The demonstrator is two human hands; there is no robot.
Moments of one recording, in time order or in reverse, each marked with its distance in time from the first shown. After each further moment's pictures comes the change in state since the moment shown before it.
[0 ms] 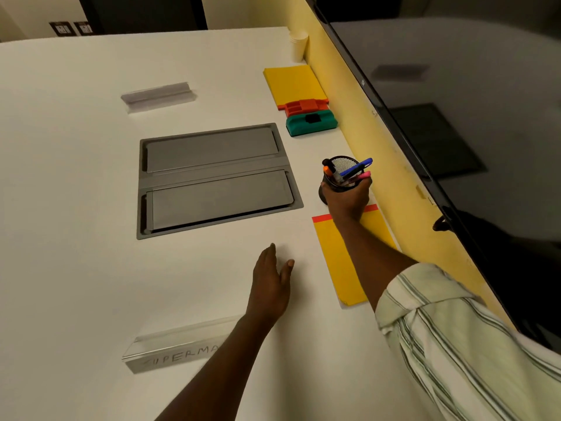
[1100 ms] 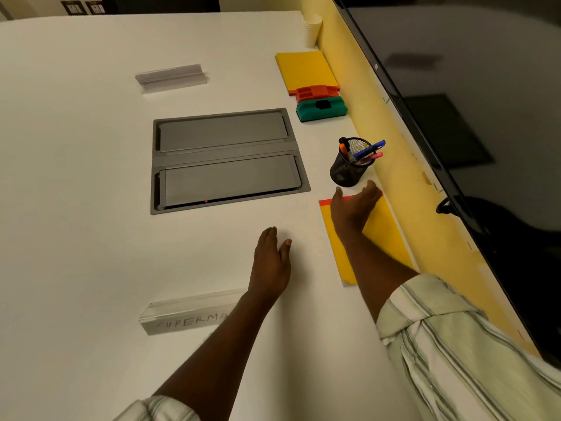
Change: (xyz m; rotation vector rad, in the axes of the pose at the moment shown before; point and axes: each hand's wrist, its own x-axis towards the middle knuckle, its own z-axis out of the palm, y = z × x) left_hand -0.012 -0.001 -0.009 -0.010 0.078 -0.005; right_hand -0.051 0.009 -0.022 -0.346 0.022 0.007
